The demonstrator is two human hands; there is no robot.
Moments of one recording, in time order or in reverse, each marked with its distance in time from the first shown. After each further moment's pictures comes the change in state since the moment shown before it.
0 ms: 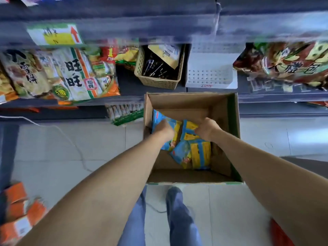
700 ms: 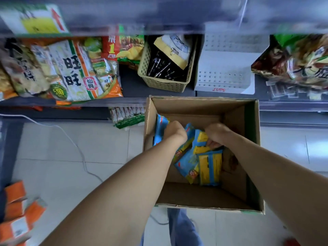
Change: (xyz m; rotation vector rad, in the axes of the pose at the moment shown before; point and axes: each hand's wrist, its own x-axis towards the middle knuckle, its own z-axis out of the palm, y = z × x) left_hand 0.022 0.026 0.004 0.004 0.099 0.009; right_hand 0.068 0.005 0.009 0.148 -0.150 0.092
